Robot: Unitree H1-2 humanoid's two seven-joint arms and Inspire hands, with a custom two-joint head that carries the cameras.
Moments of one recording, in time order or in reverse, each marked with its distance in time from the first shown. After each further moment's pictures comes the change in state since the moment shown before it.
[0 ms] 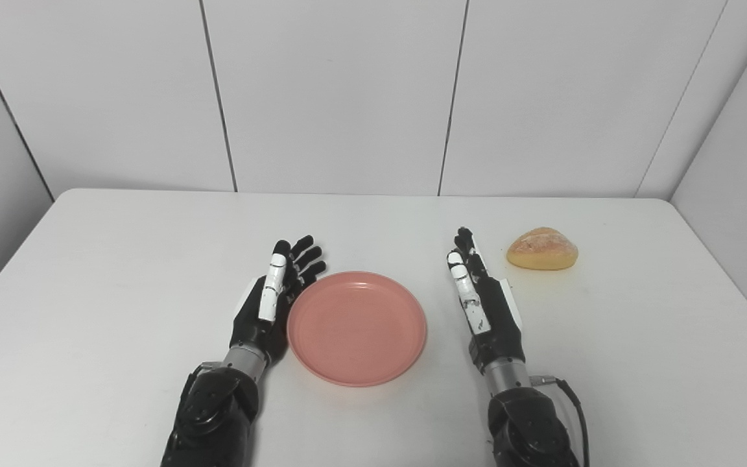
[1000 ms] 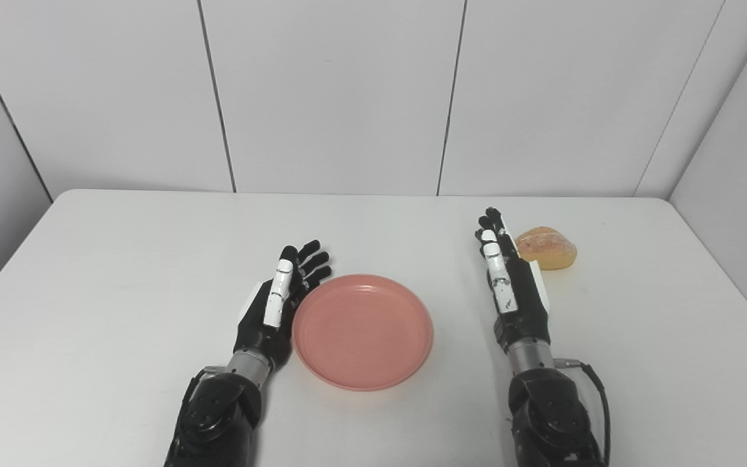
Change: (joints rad) left arm 0.017 0.003 -0.037 -0.015 0.028 -0.014 0.005; right arm -0.058 -0.053 -0.069 -0.010 -0.034 -0.002 -0.041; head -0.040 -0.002
